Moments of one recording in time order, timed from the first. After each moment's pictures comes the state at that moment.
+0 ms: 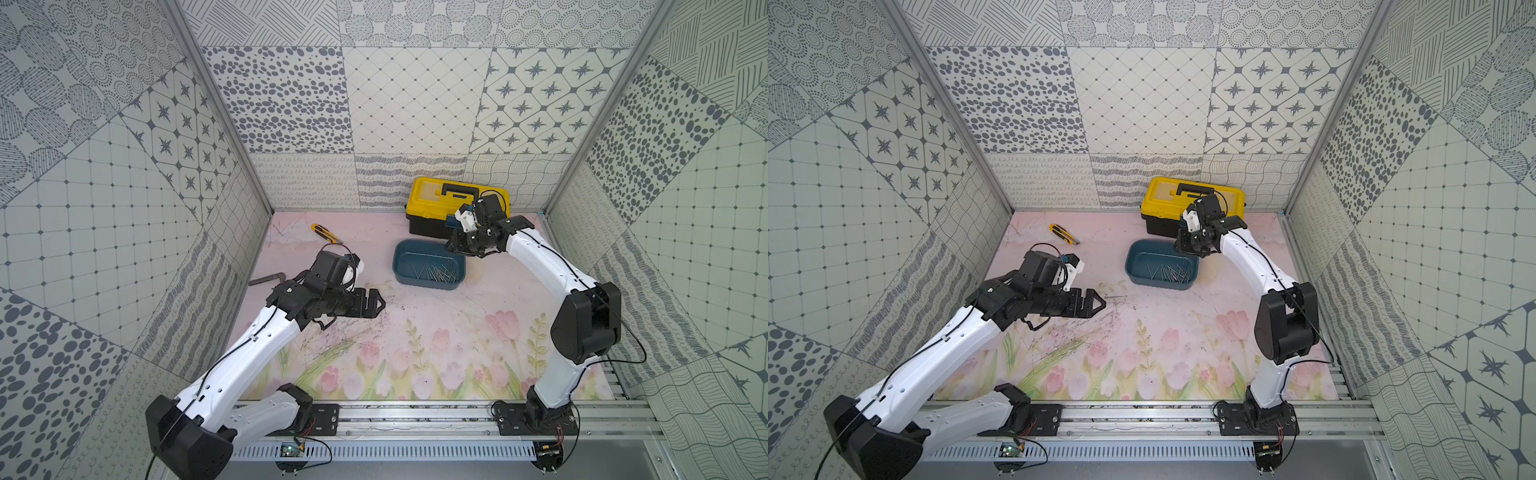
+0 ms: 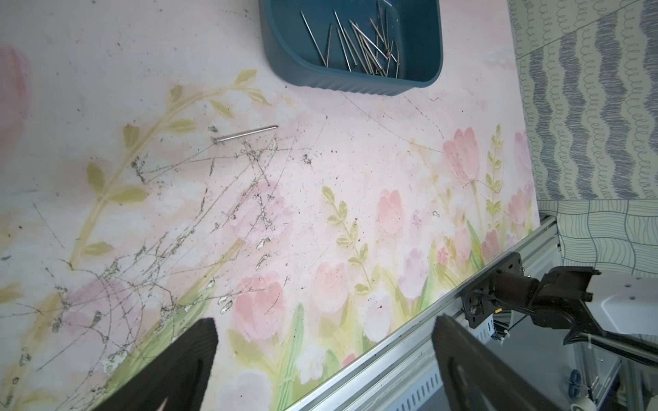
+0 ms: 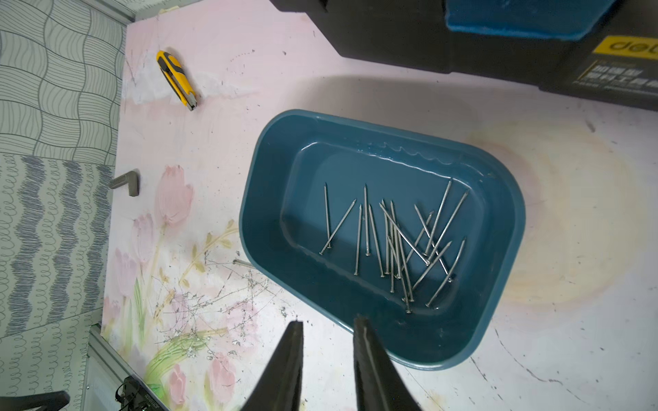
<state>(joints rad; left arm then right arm) -0.46 1.13 1.10 -0.91 0.27 -0.37 0.33 1.76 1.60 -0.78 -0.35 0.33</state>
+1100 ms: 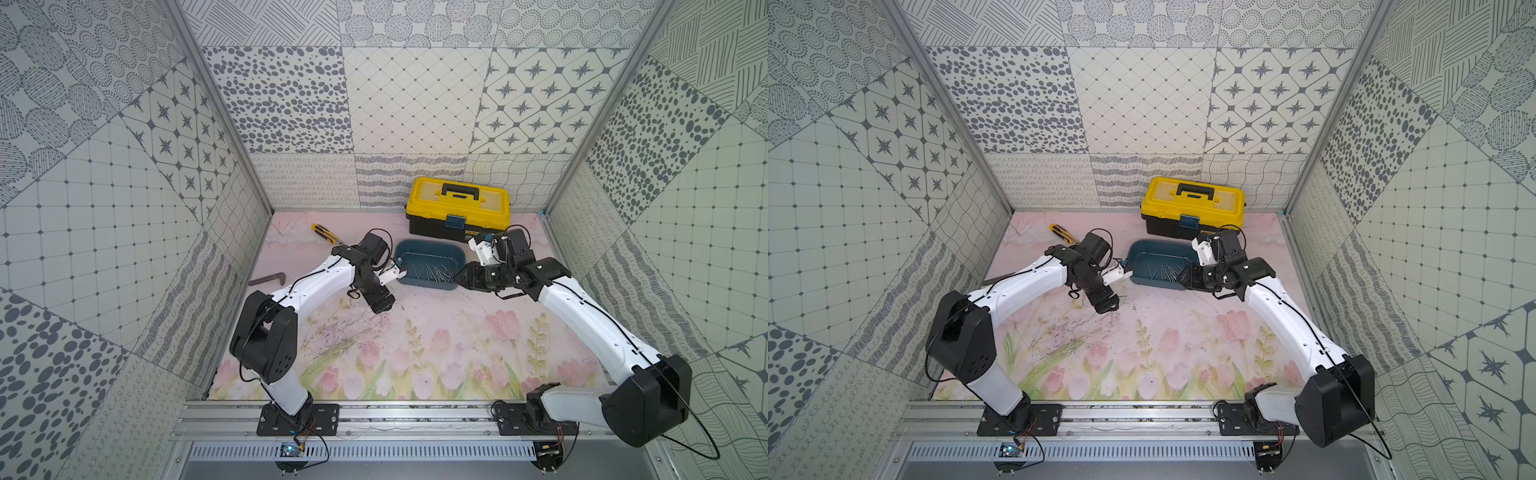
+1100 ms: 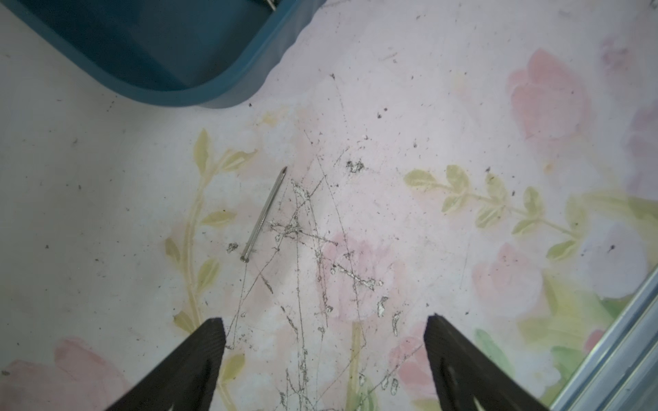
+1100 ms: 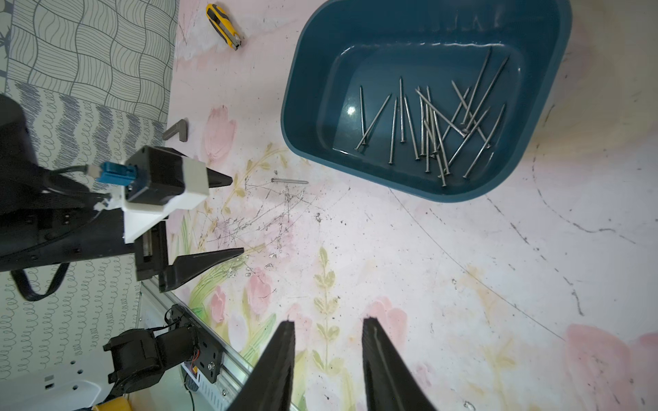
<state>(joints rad) -0.48 1.72 1.33 -0.90 0.18 0.55 0.38 1.30 1.15 -0.74 -0.41 0.44</state>
